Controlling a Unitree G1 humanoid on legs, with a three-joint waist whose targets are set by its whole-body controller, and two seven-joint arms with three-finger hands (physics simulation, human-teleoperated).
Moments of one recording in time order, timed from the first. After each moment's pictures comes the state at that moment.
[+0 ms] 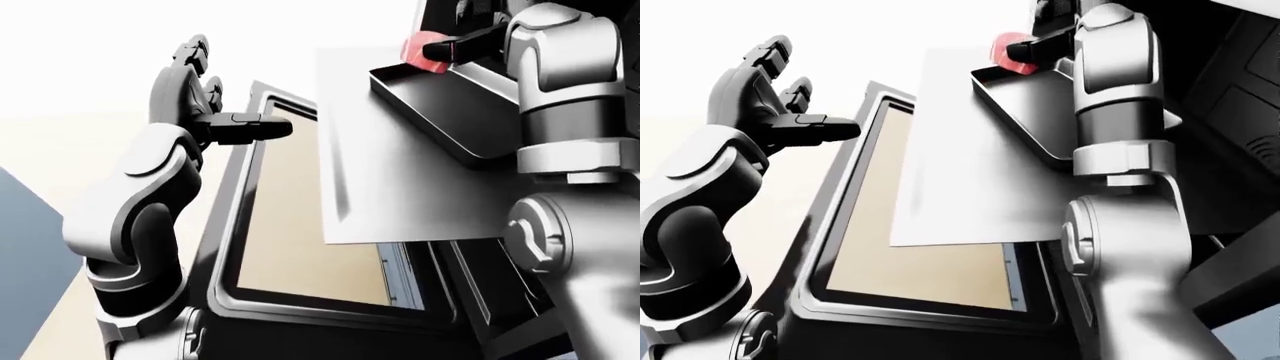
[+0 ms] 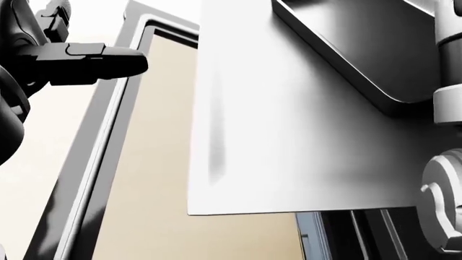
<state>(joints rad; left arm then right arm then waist) -0.82 0.29 0.20 -0.38 -0.38 1.11 0.22 -1.44 -0.43 -0.12 0.73 -0.23 0.82 0.11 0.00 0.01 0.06</state>
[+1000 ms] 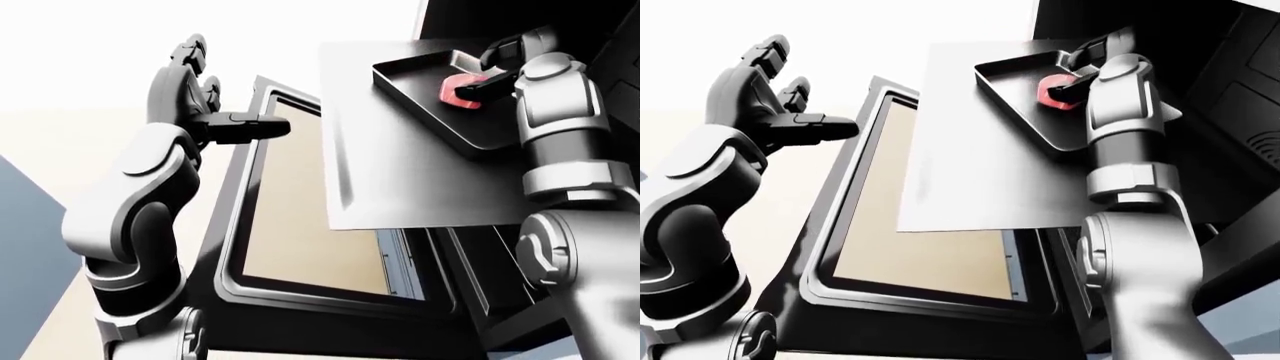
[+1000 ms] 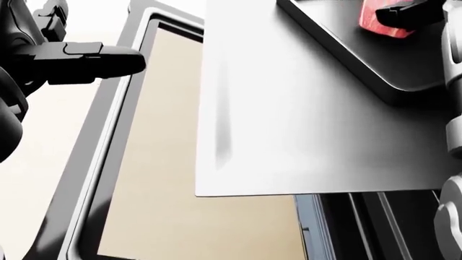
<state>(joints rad) -0.82 0.30 0.20 -0.37 -0.37 1.10 0.21 -1.33 -0.50 -0.12 0.89 -0.42 0.66 0.00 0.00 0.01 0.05</state>
